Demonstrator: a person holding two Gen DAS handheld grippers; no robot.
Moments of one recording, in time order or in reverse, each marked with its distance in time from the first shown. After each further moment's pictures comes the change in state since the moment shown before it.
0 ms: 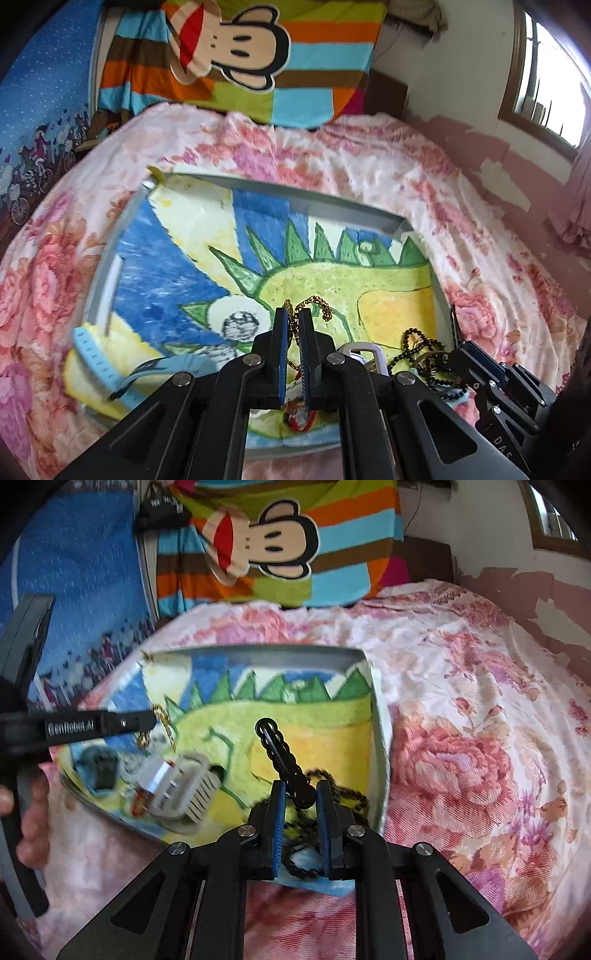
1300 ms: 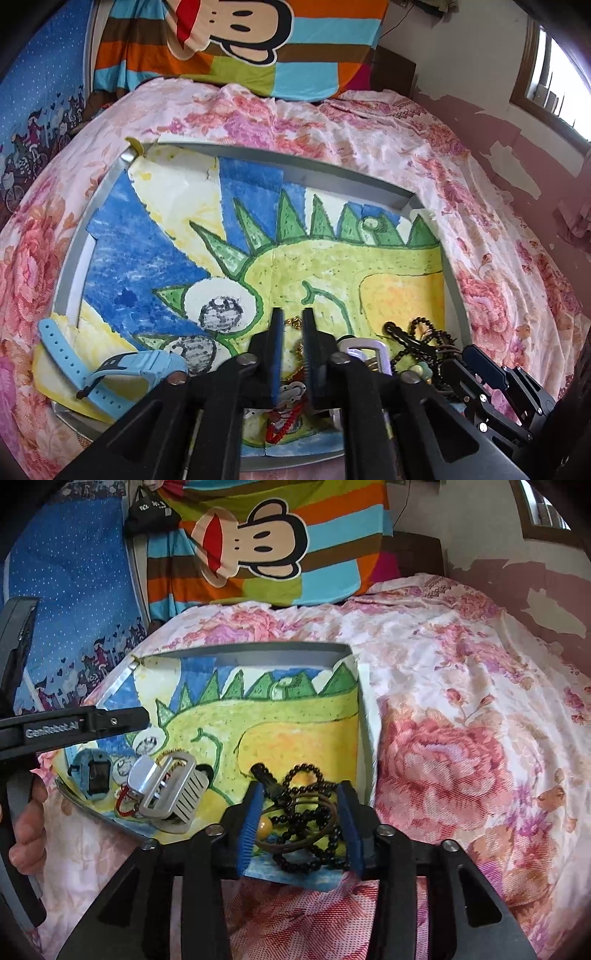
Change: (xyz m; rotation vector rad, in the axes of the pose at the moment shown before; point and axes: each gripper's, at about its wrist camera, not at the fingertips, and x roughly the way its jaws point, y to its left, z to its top) left arm 0.022 -0.011 -0.001 -0.007 0.077 0.014; right arm -0.006 -0.010 -0.003 0.043 -0.020 -0.012
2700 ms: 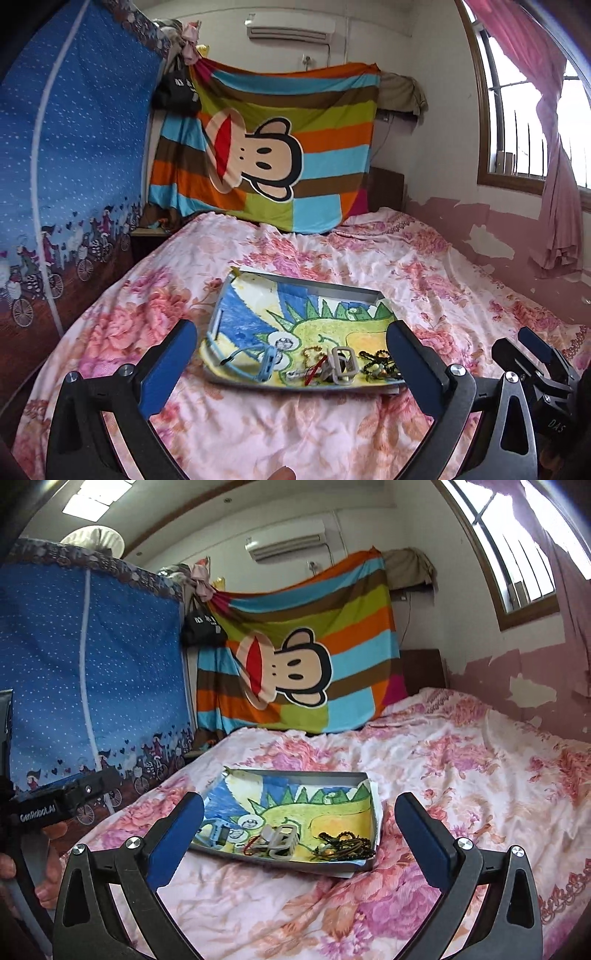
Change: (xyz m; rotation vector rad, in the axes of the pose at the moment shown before) left arm -0.237 0.009 -0.103 0.030 -0.531 0.092; right arm -0.232 0.039 -0.060 -0.021 -0.503 0.081
